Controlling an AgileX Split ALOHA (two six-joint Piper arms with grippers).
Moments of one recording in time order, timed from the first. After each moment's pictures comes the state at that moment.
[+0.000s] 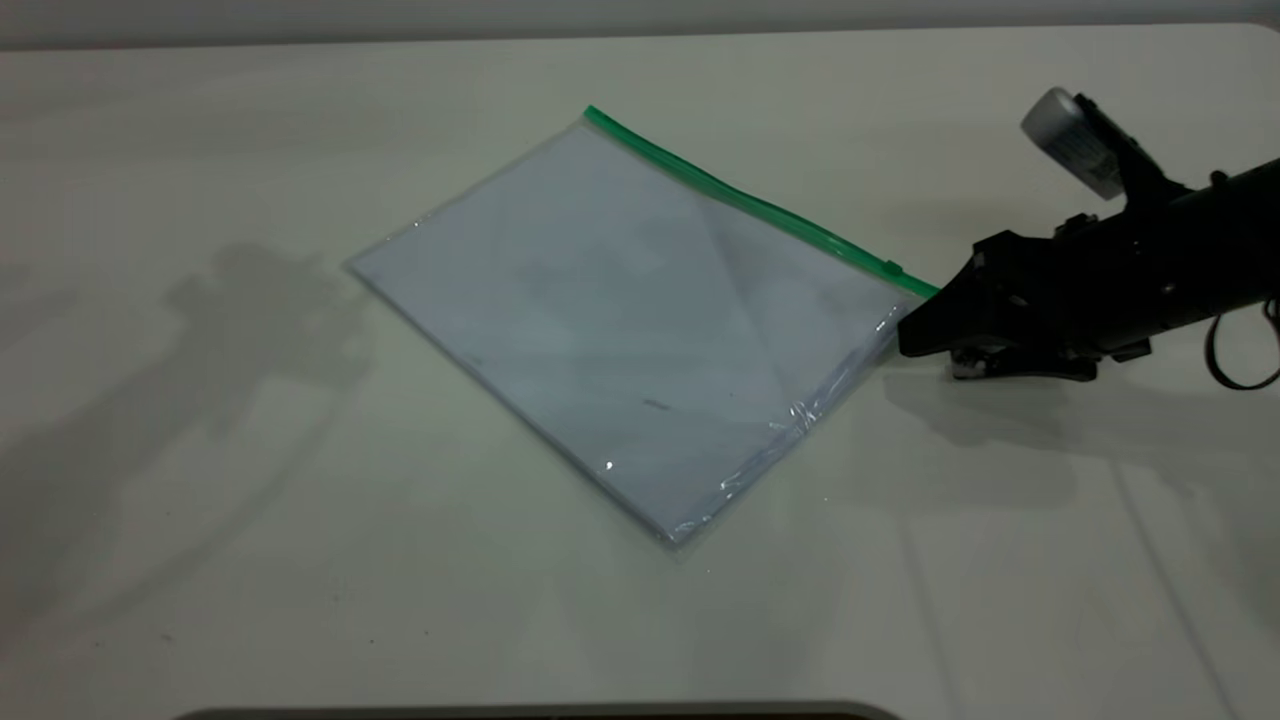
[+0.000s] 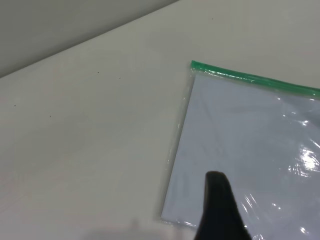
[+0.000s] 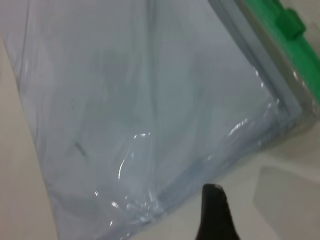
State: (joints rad) left arm -0.10 1.64 -1.01 -0.95 0.28 1.18; right arm -0.01 2.42 -0.92 1.79 0.69 -1.82
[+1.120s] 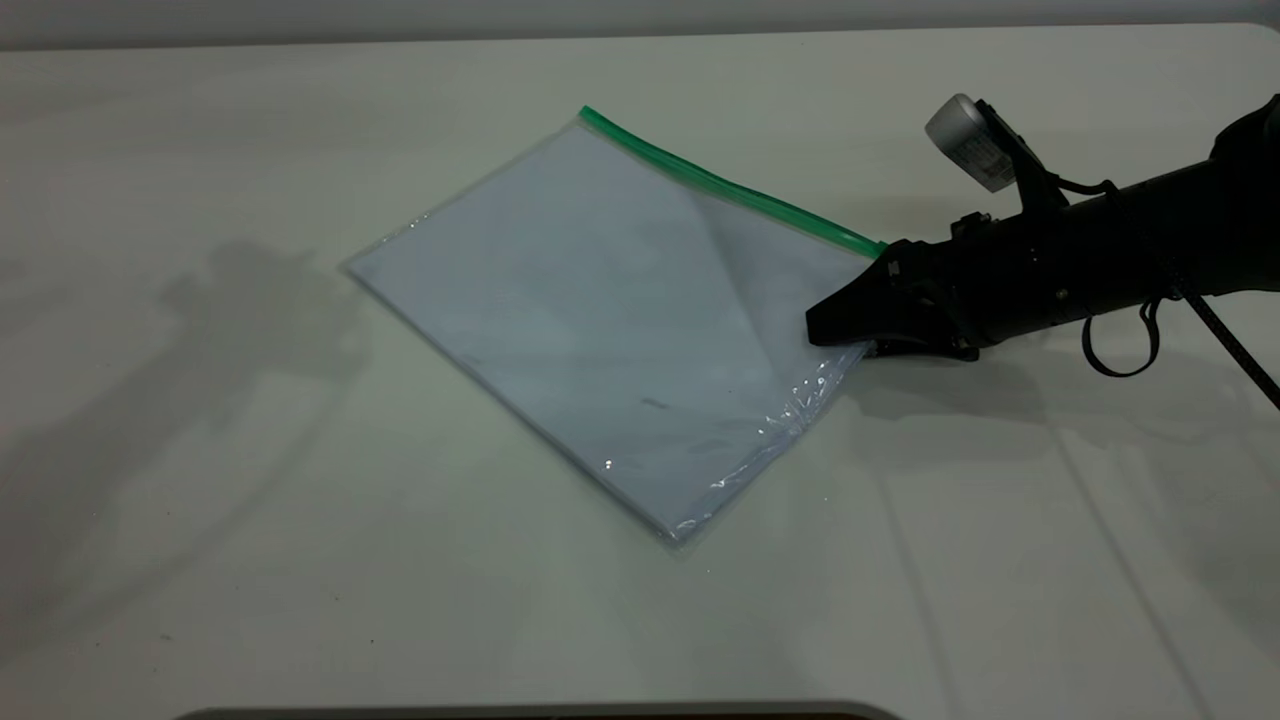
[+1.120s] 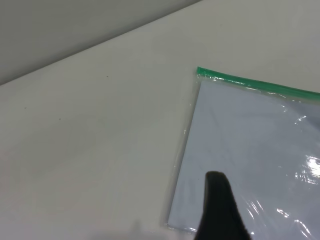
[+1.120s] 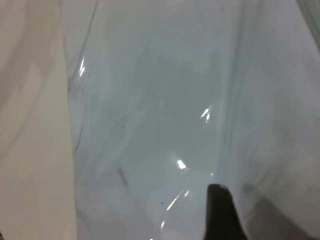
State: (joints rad) left arm -0.10 1.64 -1.01 -0.96 0.25 1.18; right arm 0.07 2.56 -1.11 1.79 0.83 -1.90
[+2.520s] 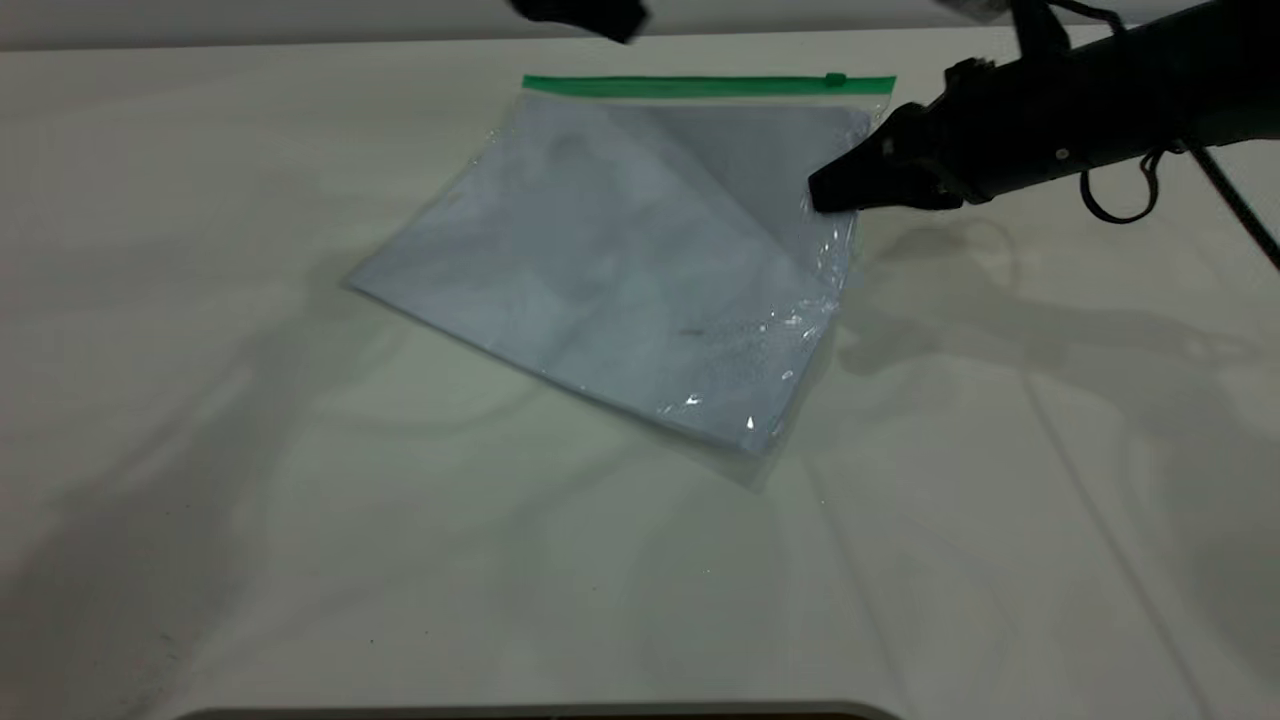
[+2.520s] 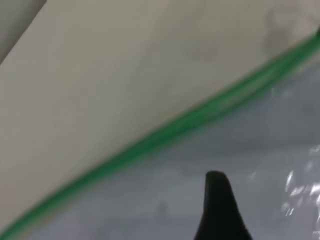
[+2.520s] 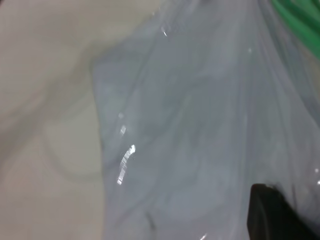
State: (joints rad) left arm -0.34 2.31 -1.68 -0.97 0.55 1.51; right arm 0.10 2.40 -1.17 1.76 0.76 -2.01
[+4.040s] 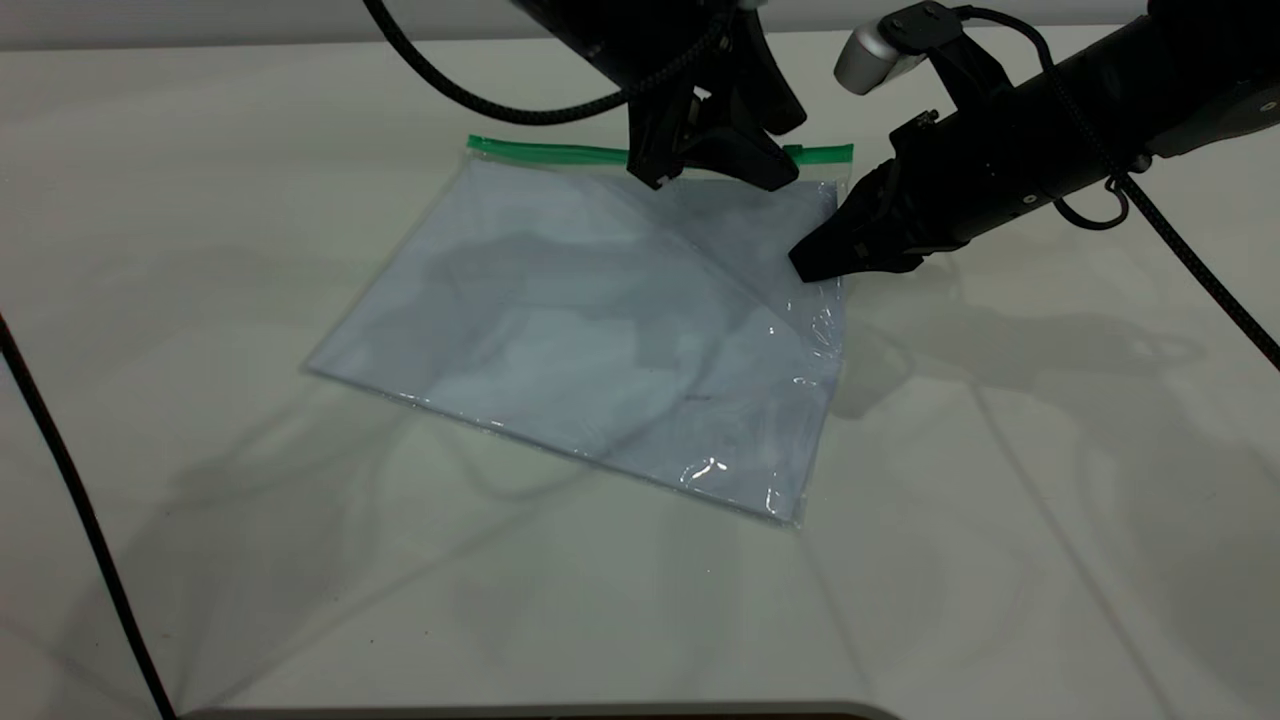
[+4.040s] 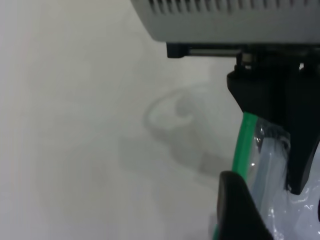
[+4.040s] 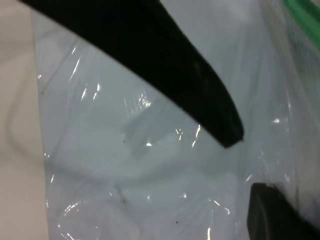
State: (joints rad) left arm -0.47 2.51 -1.81 -1.06 0.70 2.09; right arm 0.18 2.39 -1.17 1.62 0.62 -2.12
